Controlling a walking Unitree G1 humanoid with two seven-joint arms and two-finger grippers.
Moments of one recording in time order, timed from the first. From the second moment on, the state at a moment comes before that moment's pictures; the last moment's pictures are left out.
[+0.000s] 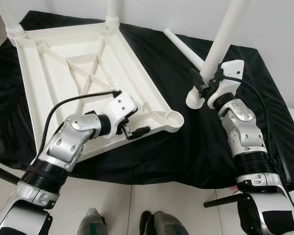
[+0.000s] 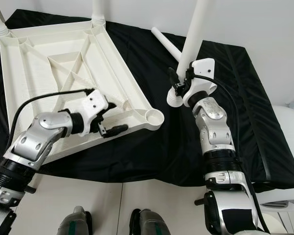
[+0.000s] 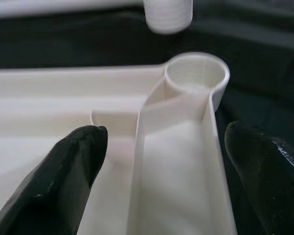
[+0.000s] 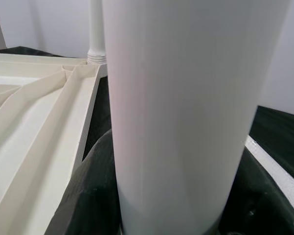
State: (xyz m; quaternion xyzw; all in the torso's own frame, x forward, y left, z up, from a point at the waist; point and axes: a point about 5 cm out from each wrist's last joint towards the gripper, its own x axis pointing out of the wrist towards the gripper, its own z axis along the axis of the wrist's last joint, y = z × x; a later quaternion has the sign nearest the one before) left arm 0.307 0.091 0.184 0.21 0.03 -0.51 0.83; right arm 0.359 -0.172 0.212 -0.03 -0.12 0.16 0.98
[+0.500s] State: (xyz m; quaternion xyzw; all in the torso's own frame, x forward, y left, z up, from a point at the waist) left arm 0.297 0.038 0.172 0.20 0.01 -0.54 0.82; right arm 0.359 -0.172 0.211 -0.03 -0.12 0.16 0.98
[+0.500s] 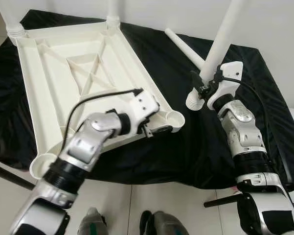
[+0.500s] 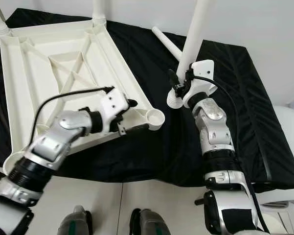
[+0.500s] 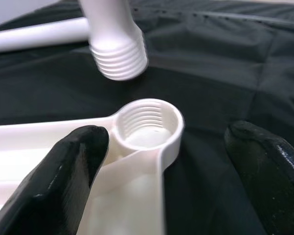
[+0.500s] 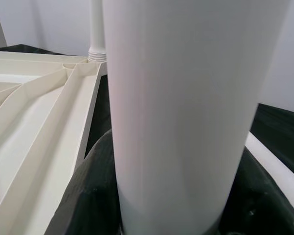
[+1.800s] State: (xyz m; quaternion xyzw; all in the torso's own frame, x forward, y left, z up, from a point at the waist) left arm 0.296 0.066 0.132 0.26 0.10 -0.50 0.82; right arm 0.357 -0.162 0.213 -0.02 -0.13 0.20 0.97
